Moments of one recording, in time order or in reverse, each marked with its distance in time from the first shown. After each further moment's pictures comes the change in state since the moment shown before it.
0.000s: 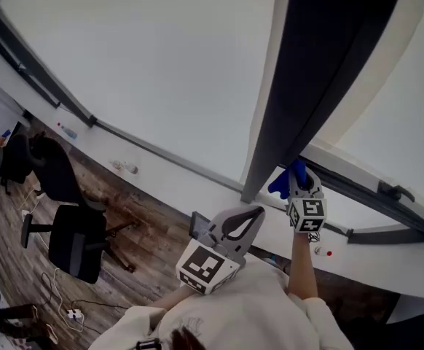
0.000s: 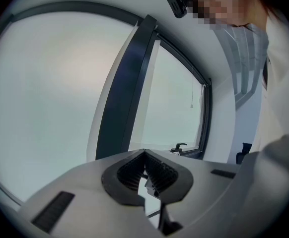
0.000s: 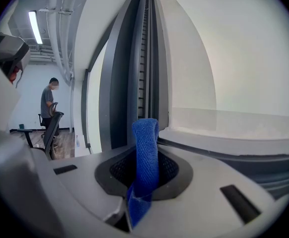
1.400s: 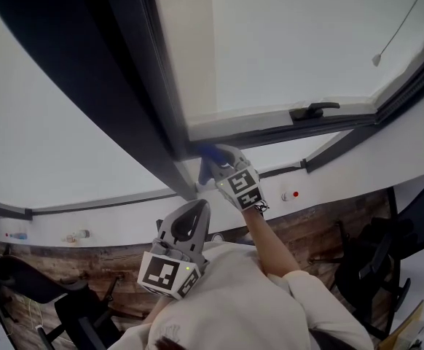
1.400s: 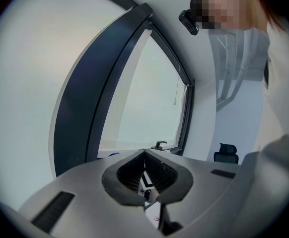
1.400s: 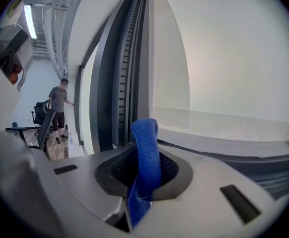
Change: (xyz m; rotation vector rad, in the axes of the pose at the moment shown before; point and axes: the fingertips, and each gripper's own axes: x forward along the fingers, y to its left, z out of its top) left arm 0.061 -0.043 -0.015 -0.008 0.063 -0.257; right arm -0.022 -0.035 -0.005 0.007 0.033 -0.061
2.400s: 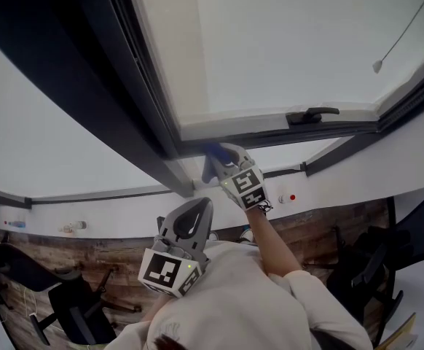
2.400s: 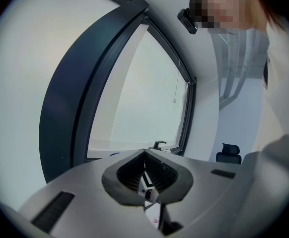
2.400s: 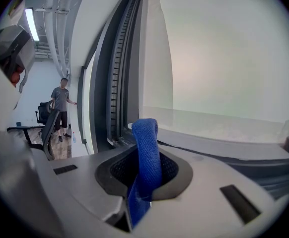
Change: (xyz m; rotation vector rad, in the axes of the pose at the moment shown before) left arm 0.029 -0.026 -0.001 -0.001 0.007 0.027; right arm -0.020 -0.029 -0.007 -0.008 0.005 0.034
